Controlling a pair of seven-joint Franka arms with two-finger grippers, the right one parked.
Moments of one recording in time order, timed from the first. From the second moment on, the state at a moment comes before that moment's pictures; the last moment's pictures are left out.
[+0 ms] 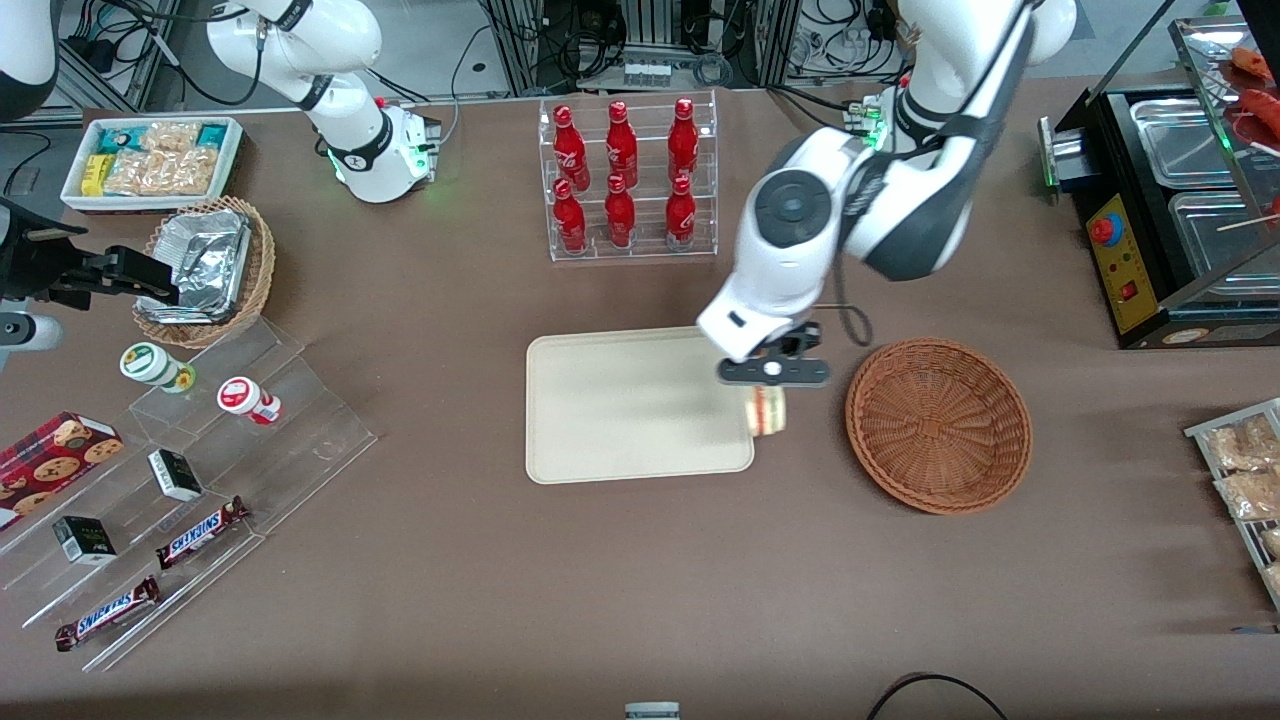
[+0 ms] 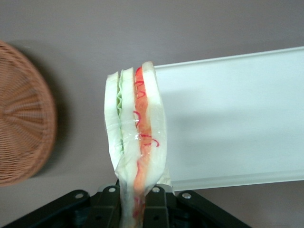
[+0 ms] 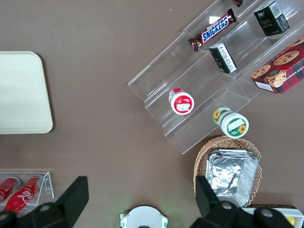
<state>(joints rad) -0.63 0.38 -0.05 -1.63 0.05 1.96 -0.62</state>
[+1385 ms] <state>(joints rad) -0.82 0.75 -0.05 -1.44 0.05 2.12 -0.77</state>
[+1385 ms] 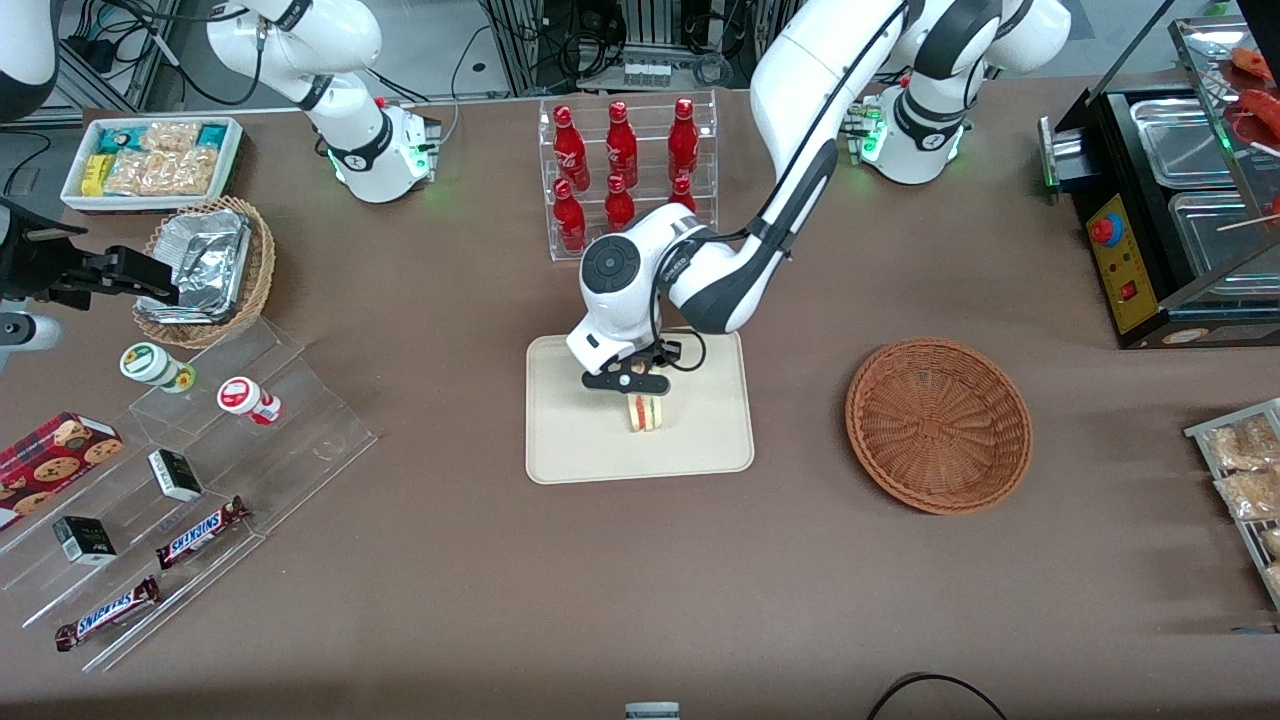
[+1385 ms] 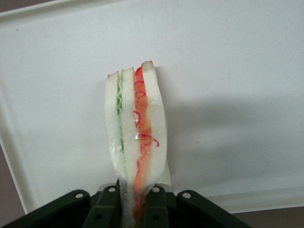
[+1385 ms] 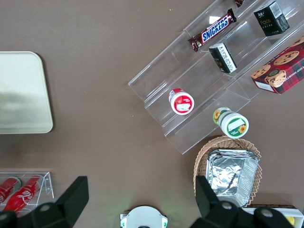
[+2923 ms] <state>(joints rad) -0.80 0.50 0.03 -1.41 0.06 1.88 -0.90</state>
